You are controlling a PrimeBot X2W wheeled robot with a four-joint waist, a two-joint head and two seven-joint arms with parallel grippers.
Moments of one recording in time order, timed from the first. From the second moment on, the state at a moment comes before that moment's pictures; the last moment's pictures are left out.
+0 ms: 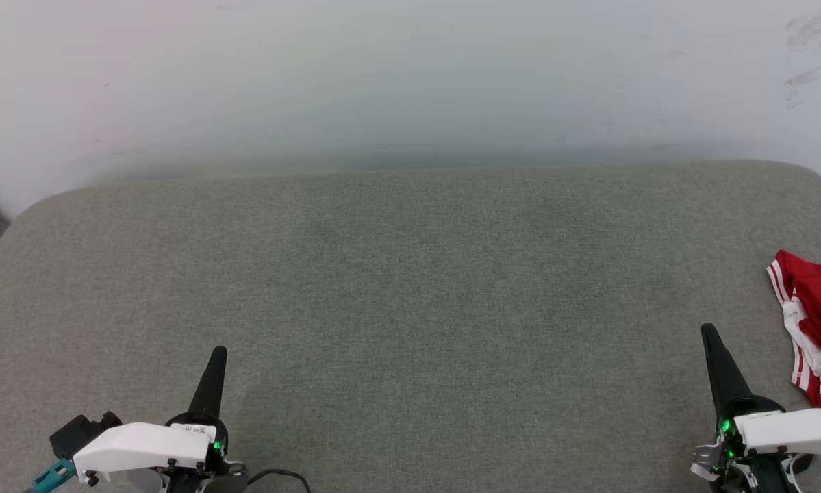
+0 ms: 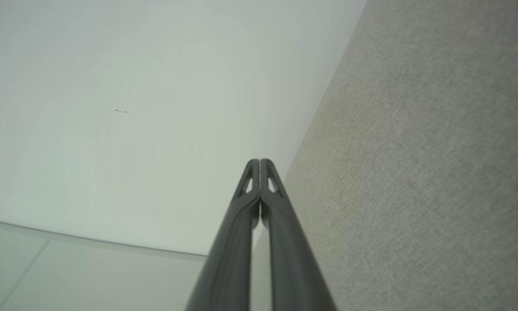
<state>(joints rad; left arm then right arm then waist) -0.05 0.06 0.08 0.21 -1.33 -0.10 0.04 -0.05 -0.07 -0.08 0.21 1.35 0.13 0.03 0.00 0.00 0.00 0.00</state>
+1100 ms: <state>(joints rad) -0.10 0.06 0.10 0.24 -1.59 -0.13 0.10 -0.10 -0.07 -0.09 0.24 1.60 0.13 0.09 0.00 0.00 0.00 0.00</state>
